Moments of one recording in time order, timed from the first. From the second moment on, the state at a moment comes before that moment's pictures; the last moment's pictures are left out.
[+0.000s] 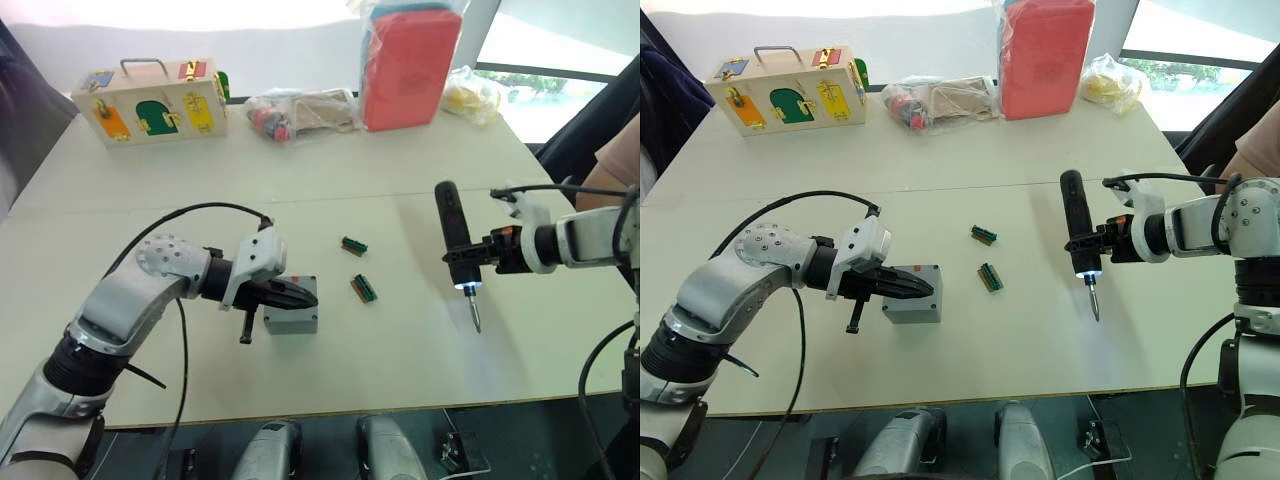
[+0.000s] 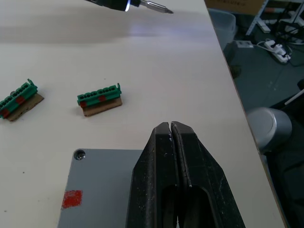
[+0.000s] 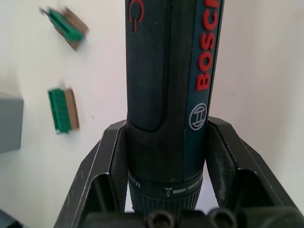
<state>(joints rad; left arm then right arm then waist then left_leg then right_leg) -0.53 0.78 -0.23 -0.38 -0.49 0.66 -1.20 -0.86 -0.99 0.07 0.28 1.03 1.61 0.34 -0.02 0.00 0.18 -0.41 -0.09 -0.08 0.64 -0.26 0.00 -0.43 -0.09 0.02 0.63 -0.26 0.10</state>
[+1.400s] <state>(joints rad) -0.23 0.76 -0.06 -0.34 -0.47 0.74 -0.88 -0.42 -0.76 0.31 -0.50 0.56 0.86 0.80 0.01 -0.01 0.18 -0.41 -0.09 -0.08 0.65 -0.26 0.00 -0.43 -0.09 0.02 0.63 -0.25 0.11</state>
